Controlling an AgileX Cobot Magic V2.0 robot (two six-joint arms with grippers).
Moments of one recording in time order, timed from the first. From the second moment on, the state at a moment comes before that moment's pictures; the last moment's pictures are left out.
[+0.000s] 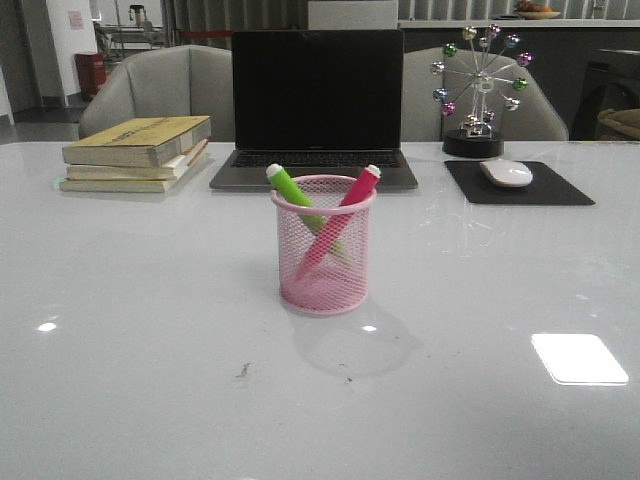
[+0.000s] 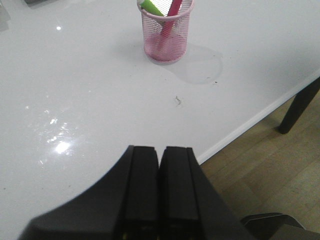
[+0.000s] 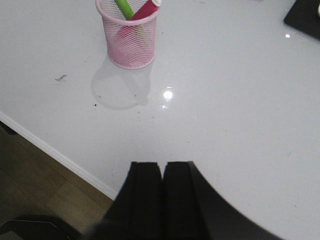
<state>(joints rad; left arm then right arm) -0.70 0.49 -0.60 0.08 0.80 -0.06 0.49 0.62 -0.58 -0.01 0.66 0.00</state>
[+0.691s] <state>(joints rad) -0.10 0.00 0.01 0.03 0.12 -0.06 0.49 0.62 -0.58 -0.01 0.66 0.00</state>
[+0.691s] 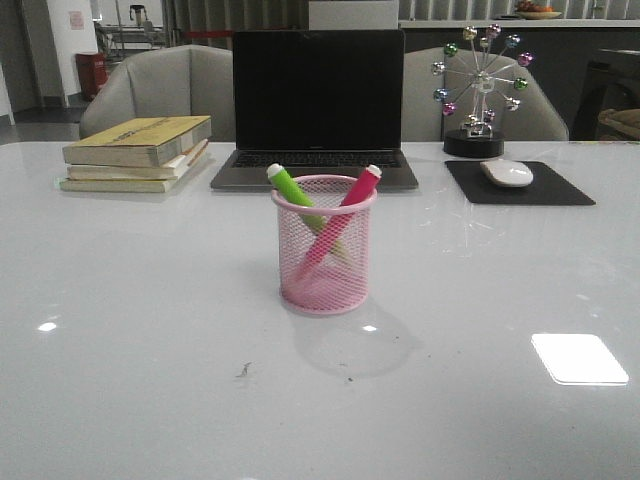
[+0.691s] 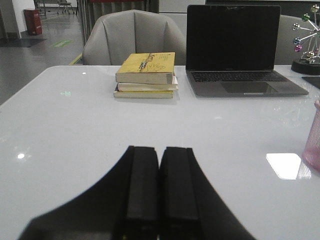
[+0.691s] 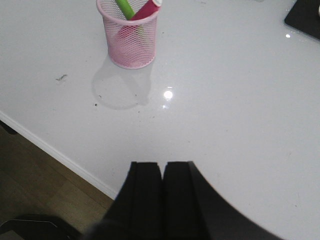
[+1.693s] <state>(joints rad) -0.04 0.00 0.01 0.03 0.05 -0.06 0.49 0.62 -0.58 -0.01 0.66 0.00</state>
